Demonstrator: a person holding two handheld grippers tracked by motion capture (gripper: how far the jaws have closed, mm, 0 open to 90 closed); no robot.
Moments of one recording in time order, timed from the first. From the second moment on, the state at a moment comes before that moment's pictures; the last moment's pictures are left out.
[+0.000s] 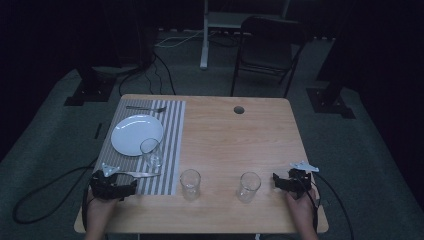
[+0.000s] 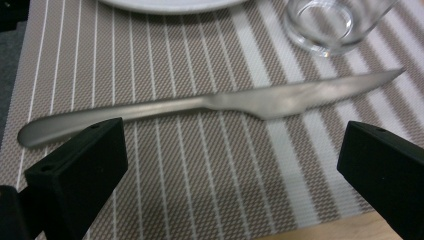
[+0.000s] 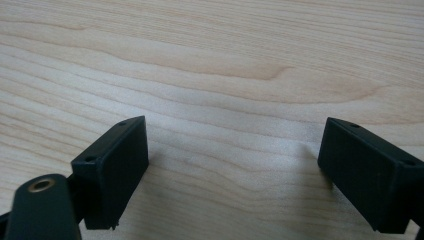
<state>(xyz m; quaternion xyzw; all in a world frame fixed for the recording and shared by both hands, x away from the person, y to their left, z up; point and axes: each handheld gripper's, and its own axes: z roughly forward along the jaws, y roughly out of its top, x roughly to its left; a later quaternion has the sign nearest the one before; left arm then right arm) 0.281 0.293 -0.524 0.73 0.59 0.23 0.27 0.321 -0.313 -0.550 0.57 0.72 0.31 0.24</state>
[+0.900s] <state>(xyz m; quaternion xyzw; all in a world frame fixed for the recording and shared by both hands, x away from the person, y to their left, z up) 0.266 0.301 -0.546 0.70 0.61 0.24 0.28 0.321 -0.313 -0.550 0.57 0.72 0.31 0.24</state>
